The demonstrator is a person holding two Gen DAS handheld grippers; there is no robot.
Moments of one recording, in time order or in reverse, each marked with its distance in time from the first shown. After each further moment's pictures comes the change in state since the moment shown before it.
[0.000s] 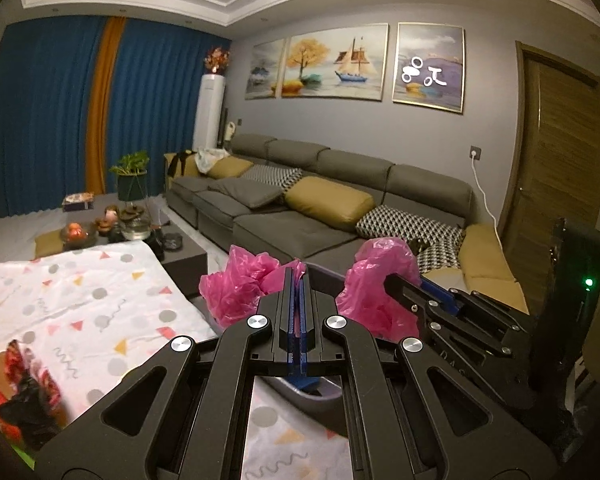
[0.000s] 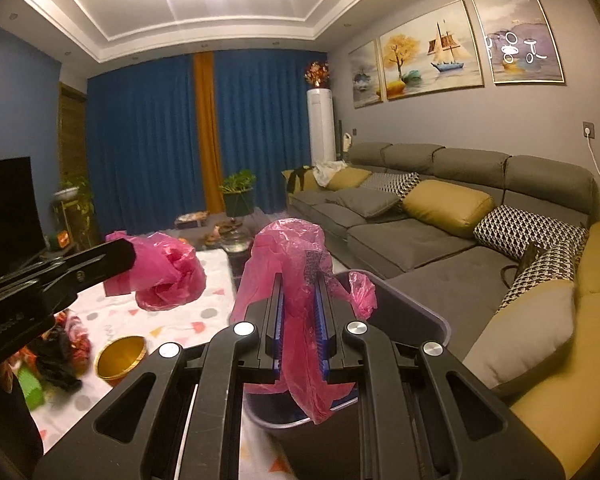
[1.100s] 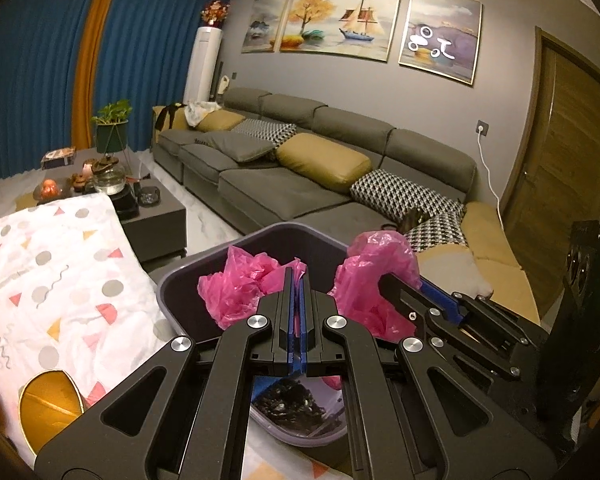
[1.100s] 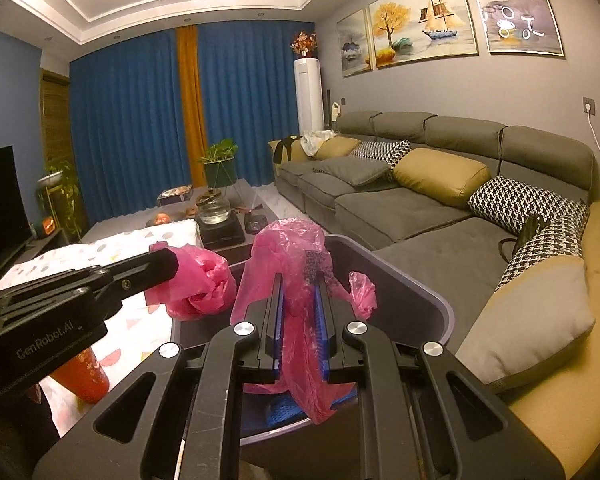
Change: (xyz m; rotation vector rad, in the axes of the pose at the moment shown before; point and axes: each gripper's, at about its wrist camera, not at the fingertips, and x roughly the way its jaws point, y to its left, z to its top) left arm 0.111 0.004 -0.022 -0.057 0.153 -0.042; right arm 0.063 -0.028 -0.014 0.027 0.104 -0.028
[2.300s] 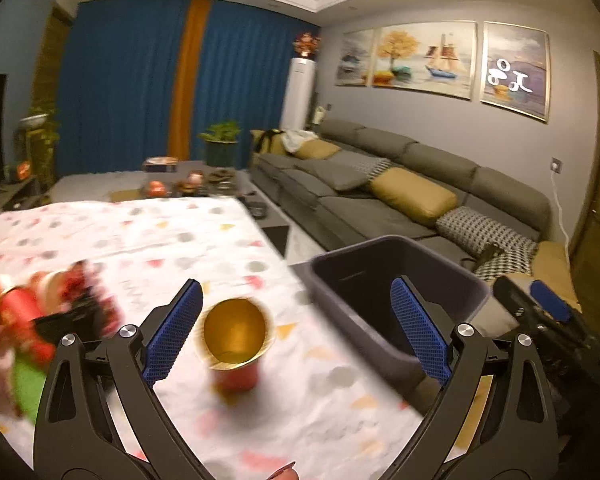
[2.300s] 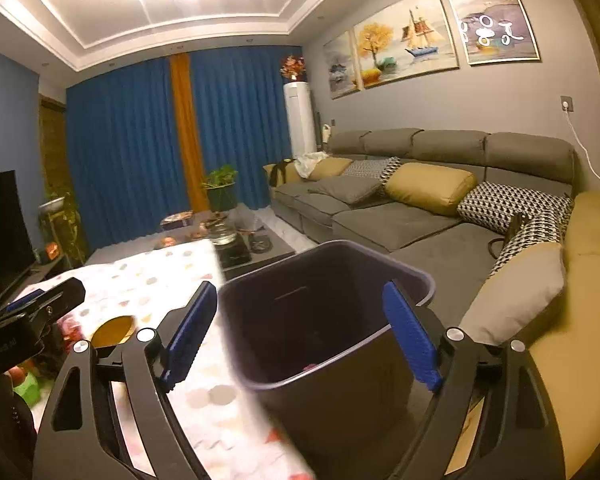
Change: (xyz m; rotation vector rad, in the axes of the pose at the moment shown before) left arm -0.145 0.038 -0.043 -0.114 -0.133 0.374; right arm -0.082 0.030 -0.022 0.049 -0.093 -0.008
